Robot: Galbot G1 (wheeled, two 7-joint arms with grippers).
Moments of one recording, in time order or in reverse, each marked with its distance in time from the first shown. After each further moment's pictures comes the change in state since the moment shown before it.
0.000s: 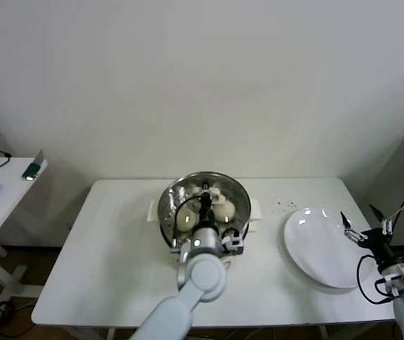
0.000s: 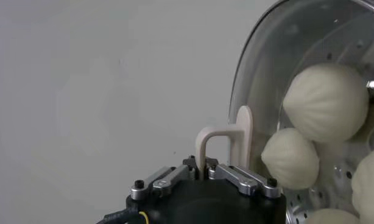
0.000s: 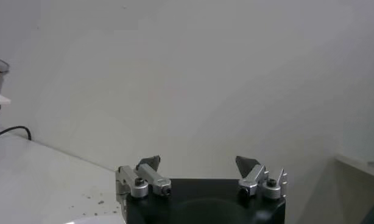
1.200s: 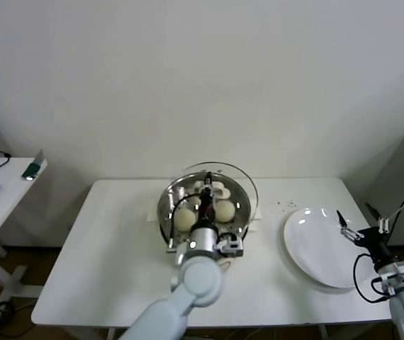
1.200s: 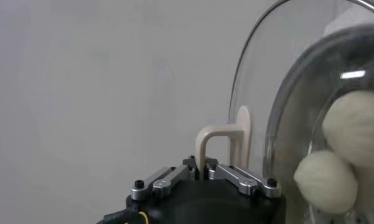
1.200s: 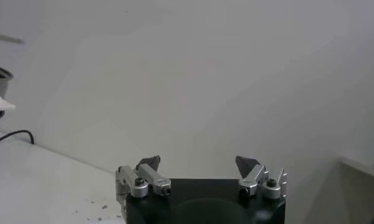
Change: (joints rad) left arm -0.015 0.061 0.048 -0.083 -0.119 0.000 -0.097; right arm -0.003 -0.003 -0.022 0.017 0.006 -0.007 0.021
